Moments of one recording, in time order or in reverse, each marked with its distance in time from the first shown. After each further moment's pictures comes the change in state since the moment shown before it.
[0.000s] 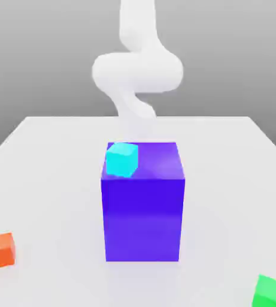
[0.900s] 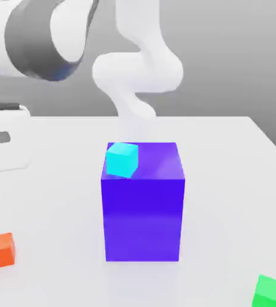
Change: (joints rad) arm -0.095 0.934 -0.345 0.190 0.247 0.152 -1.250
